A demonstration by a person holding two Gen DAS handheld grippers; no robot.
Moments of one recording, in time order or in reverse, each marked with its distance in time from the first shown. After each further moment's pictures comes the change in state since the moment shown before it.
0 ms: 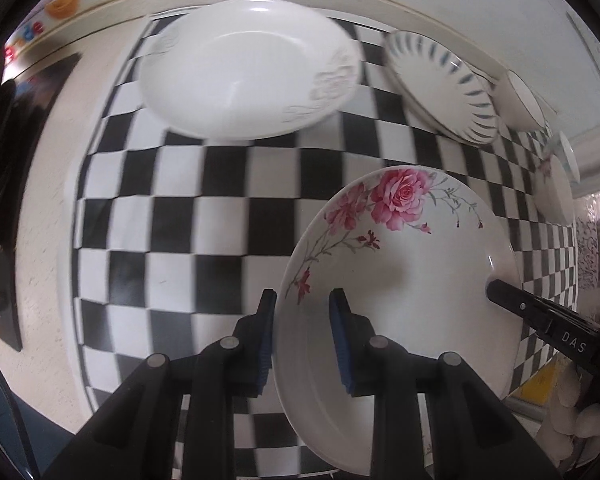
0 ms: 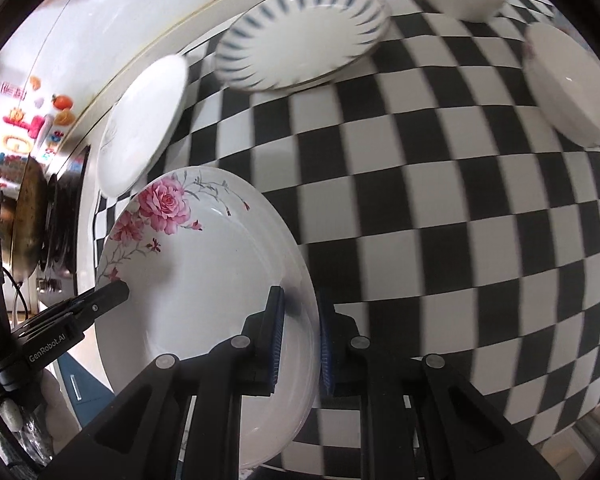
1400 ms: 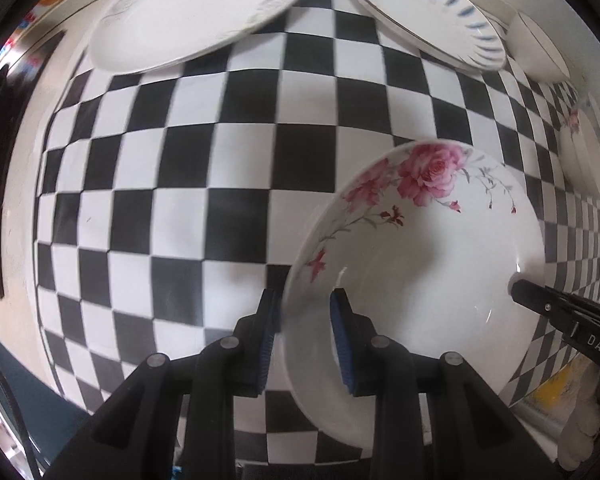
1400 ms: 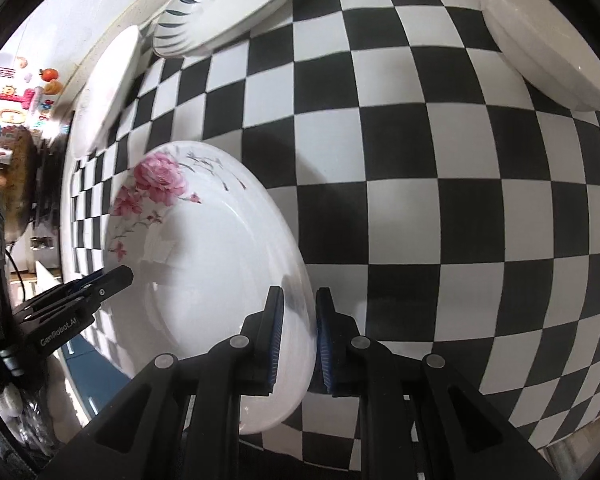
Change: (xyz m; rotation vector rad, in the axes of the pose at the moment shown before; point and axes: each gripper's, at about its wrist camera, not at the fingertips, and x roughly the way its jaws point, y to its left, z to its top) left arm 0.063 -0.077 0.004 -0.076 0.110 0.124; right arm 0.007 -0.073 0.001 -0.076 0.163 0.031
